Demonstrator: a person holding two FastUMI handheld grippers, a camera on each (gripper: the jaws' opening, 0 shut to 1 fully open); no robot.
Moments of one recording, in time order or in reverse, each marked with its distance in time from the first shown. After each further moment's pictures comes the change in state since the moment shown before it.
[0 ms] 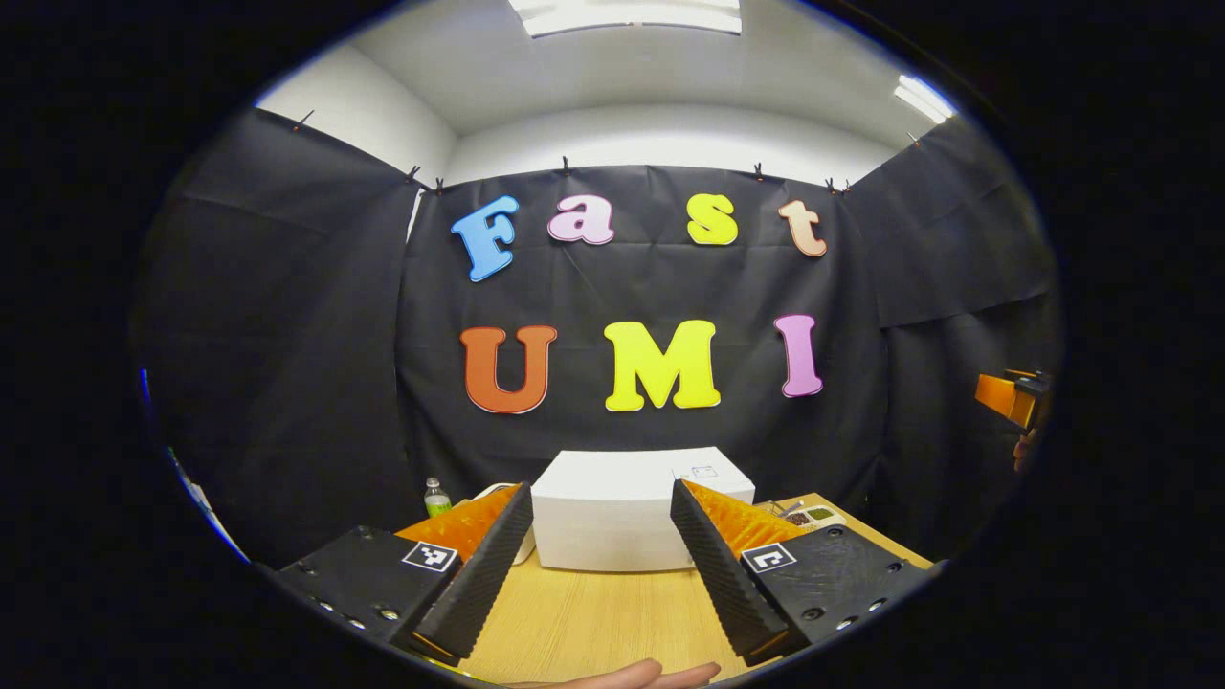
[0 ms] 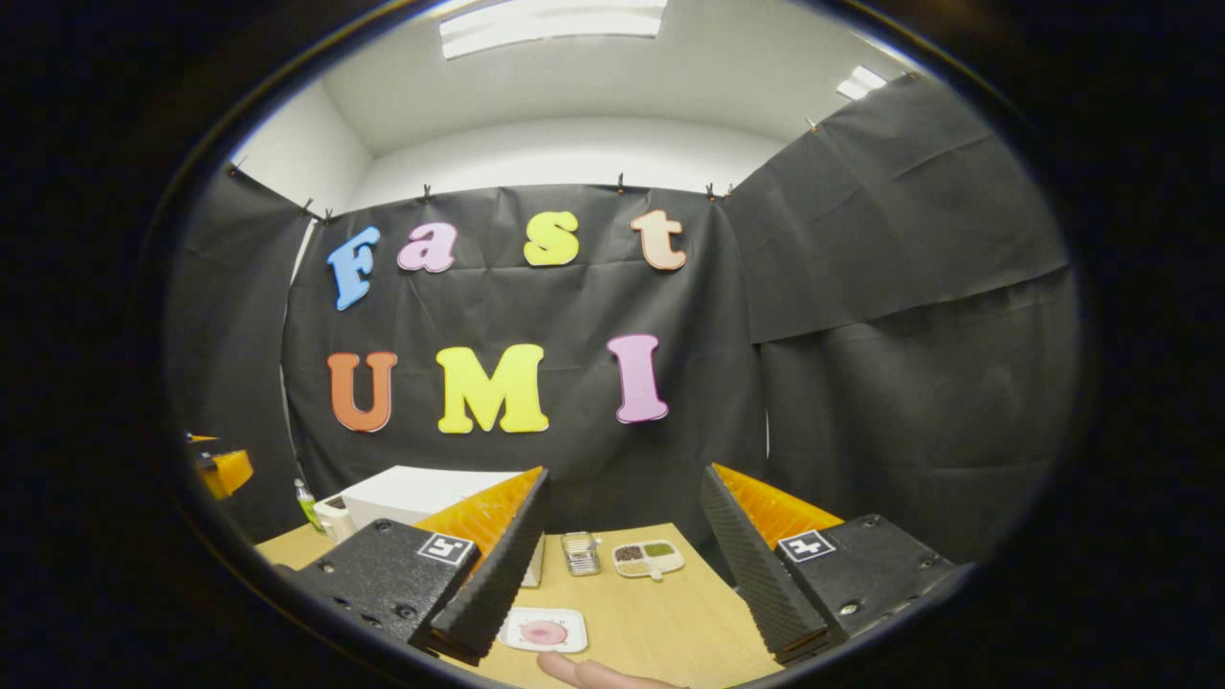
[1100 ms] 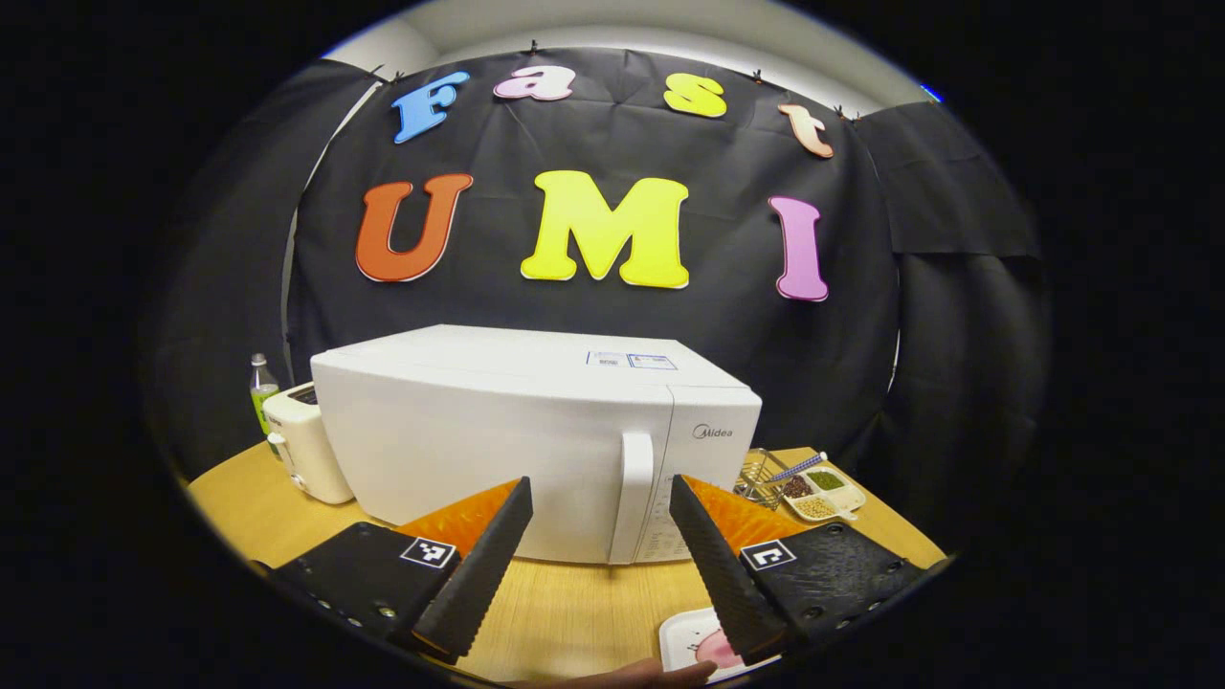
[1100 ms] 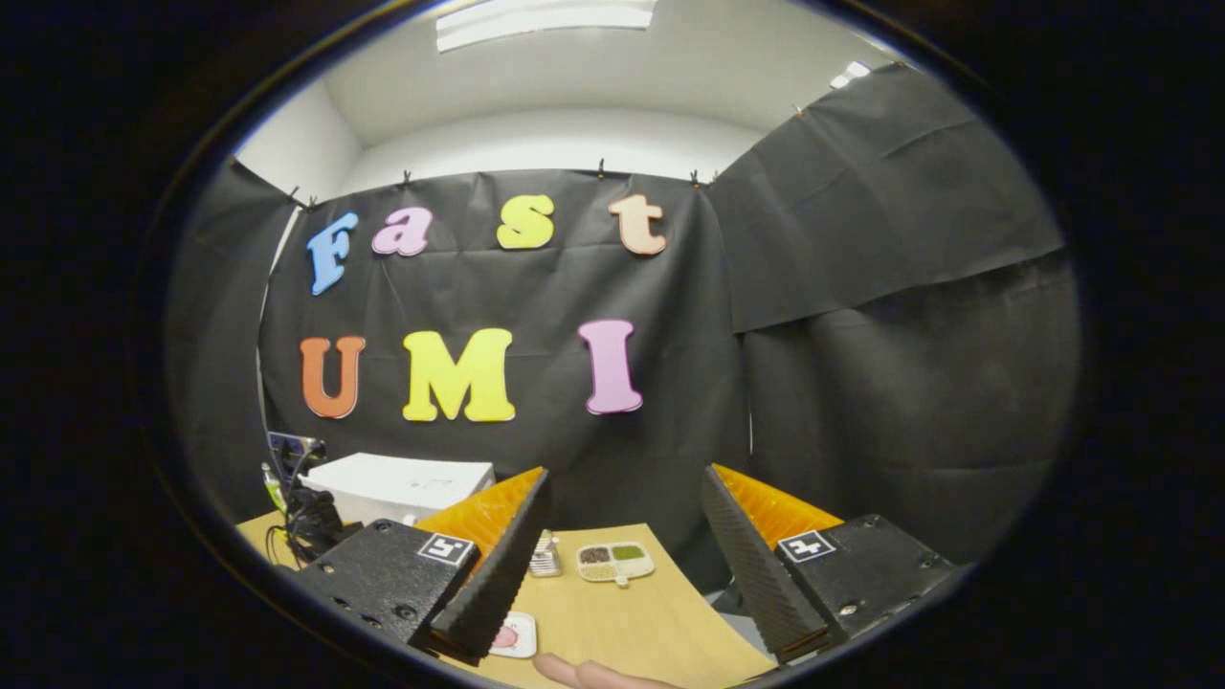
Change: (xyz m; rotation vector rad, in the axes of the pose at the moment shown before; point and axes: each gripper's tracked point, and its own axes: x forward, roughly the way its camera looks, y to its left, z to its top) left arm 0.229 -0.137 -0.232 -0.083 0.234 -0.100; right arm 0.060 -0.064 -0.056 -0.005 0.041 -0.029
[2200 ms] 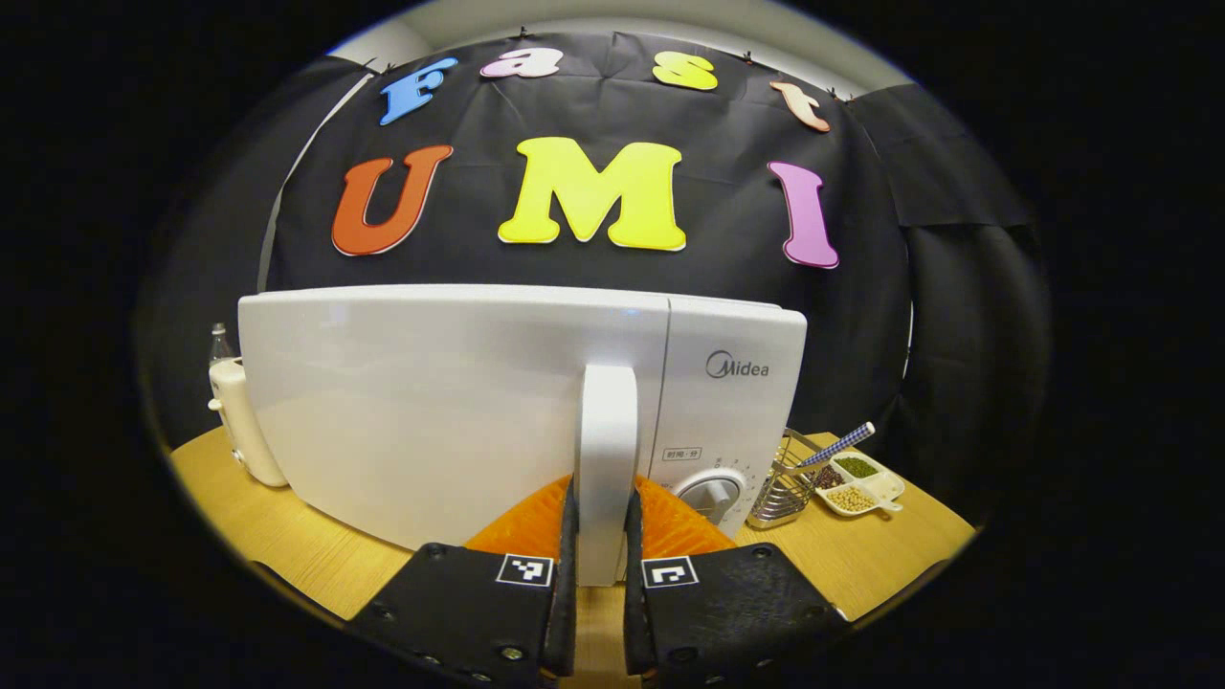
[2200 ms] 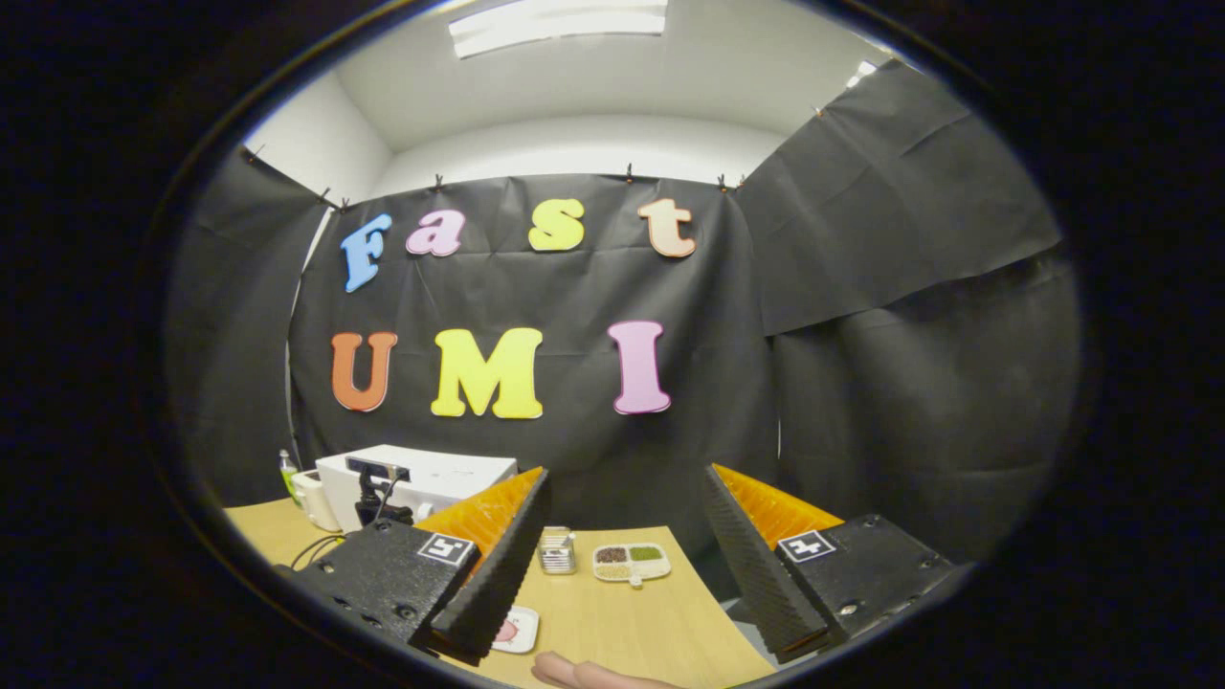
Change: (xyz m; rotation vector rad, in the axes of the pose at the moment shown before) left arm 0.069 -0.015 -0.047 0.034 -0.010 0.032; right arm -0.008 0.002 -0.017 -0.051 -0.050 0.085
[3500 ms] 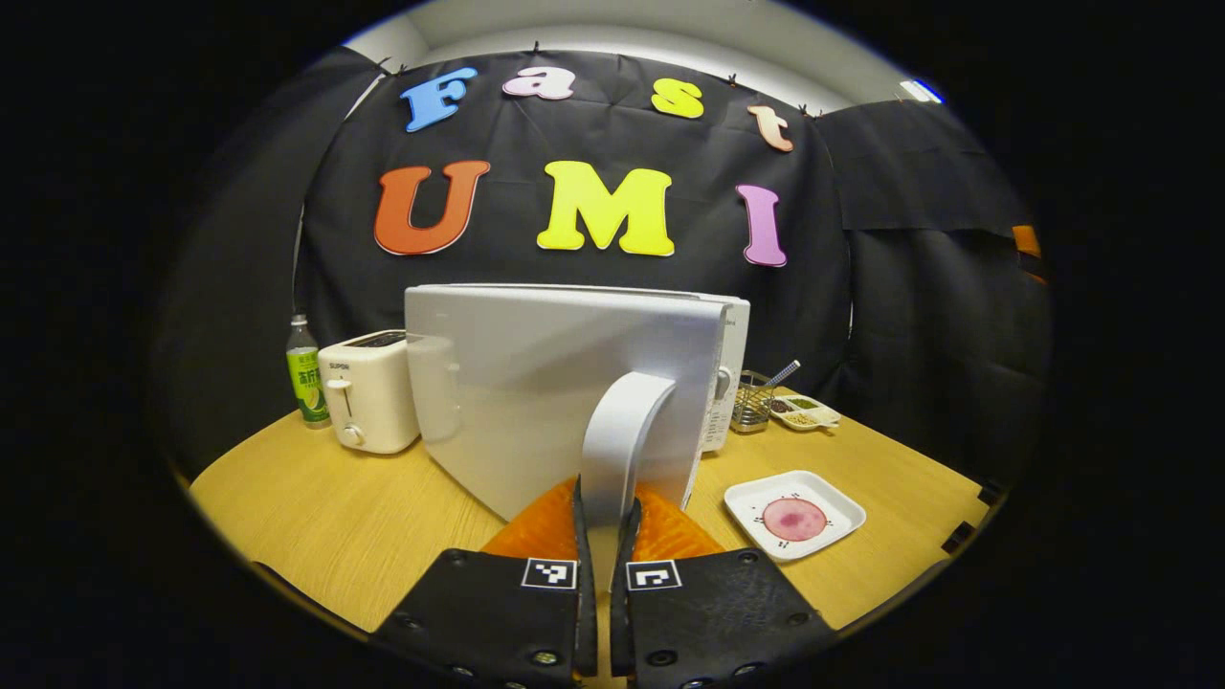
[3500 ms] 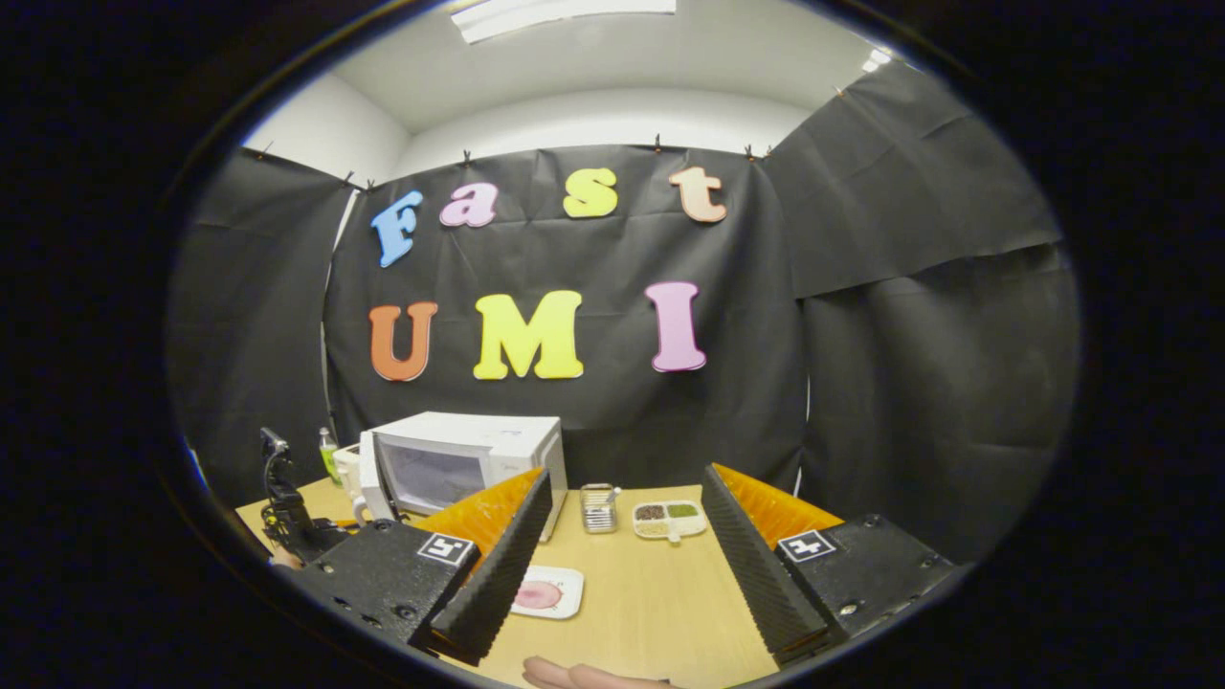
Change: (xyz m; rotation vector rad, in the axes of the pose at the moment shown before) left arm -0.208 0.124 -0.034 -0.004 0.038 -0.144; right arm -0.051 0.064 -0.025 0.022 0.115 0.116
